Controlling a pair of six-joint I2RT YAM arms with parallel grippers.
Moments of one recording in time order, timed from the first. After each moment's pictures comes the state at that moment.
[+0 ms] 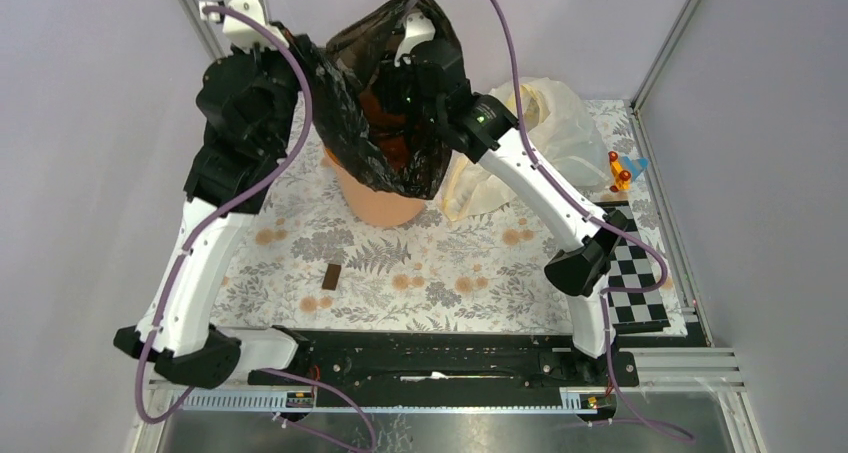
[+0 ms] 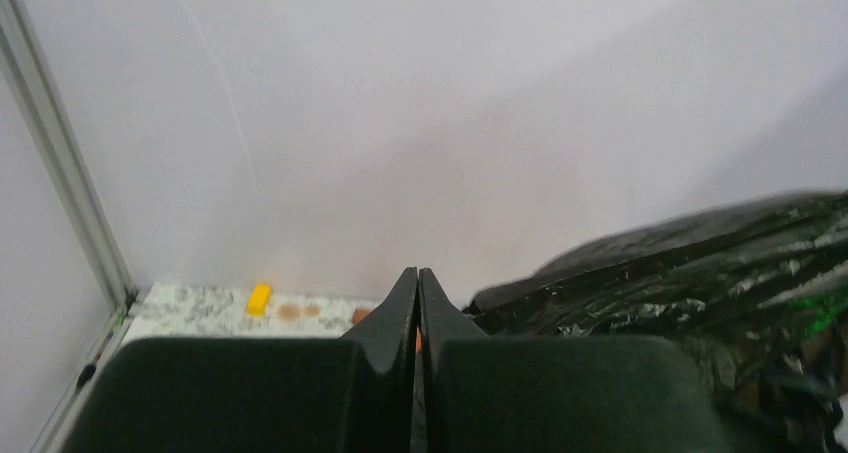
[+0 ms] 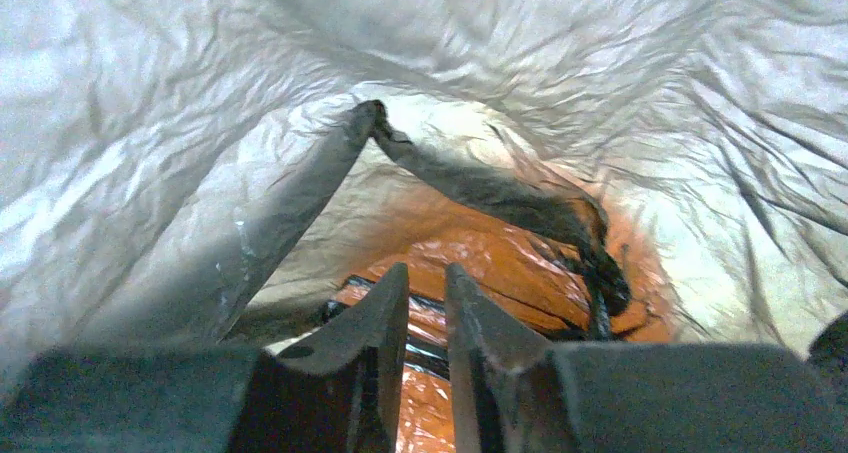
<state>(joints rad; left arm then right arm) -0.48 1.25 1.77 -0.34 -0.41 -0.14 0.82 2.03 2.37 -0.56 0.12 0.28</state>
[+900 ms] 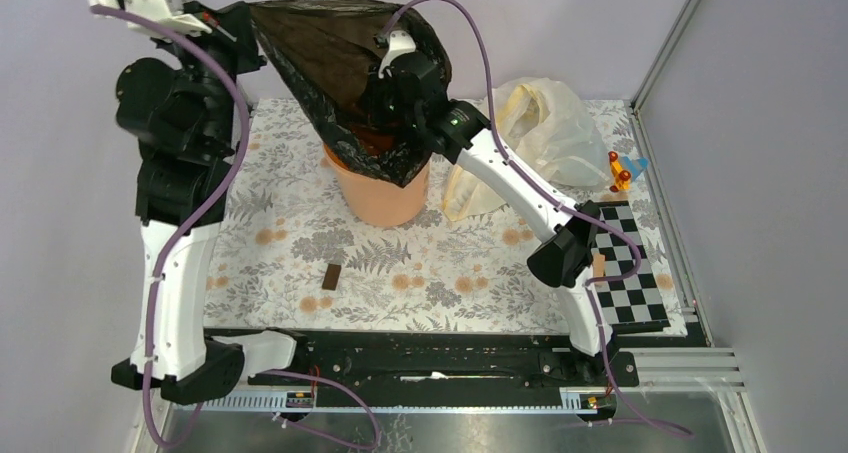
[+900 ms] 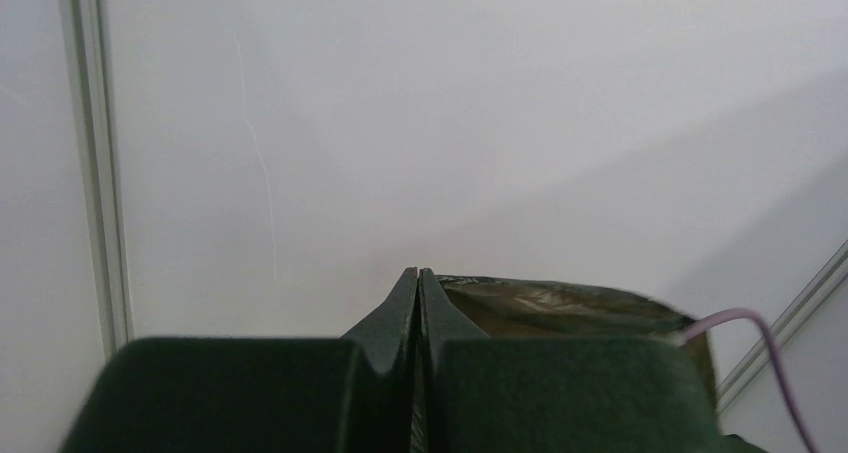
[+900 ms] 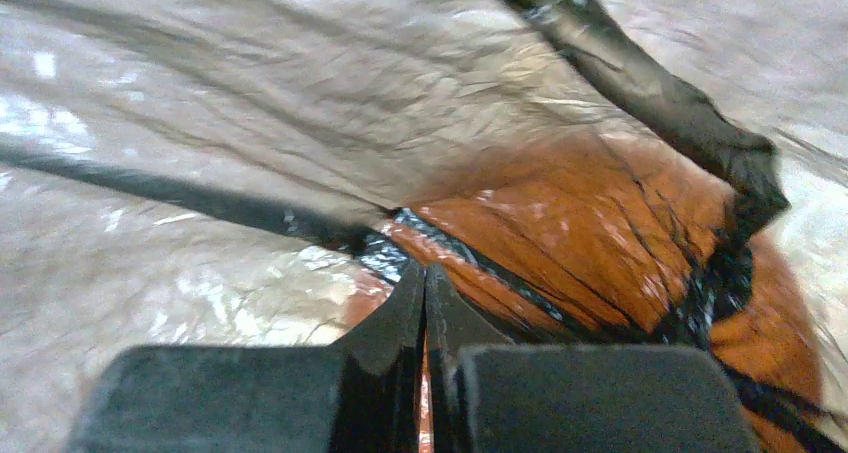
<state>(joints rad) -0.26 1.26 1.94 -0.33 -0.23 -0.21 0.82 2.15 2.39 -0.49 0.08 0.37</state>
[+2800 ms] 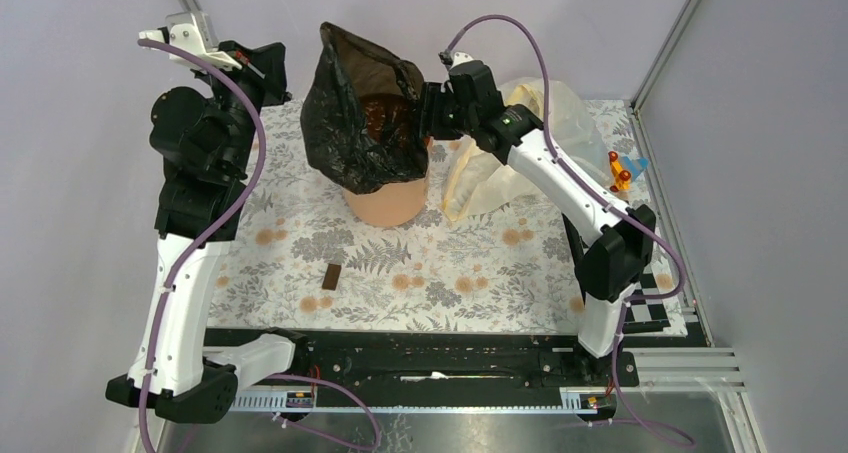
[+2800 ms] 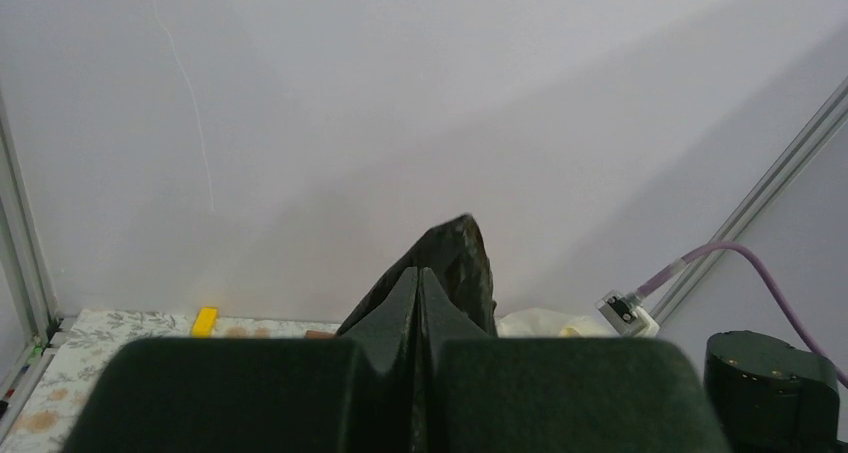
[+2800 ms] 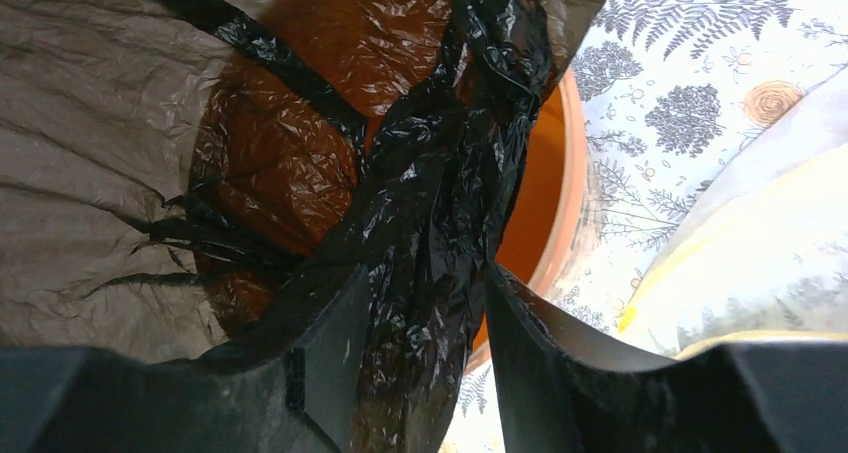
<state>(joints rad) -0.26 1.11 1.65 -0.25 -0.12 -0.29 0.64 1.86 1.91 -0.55 -0.06 0.51</state>
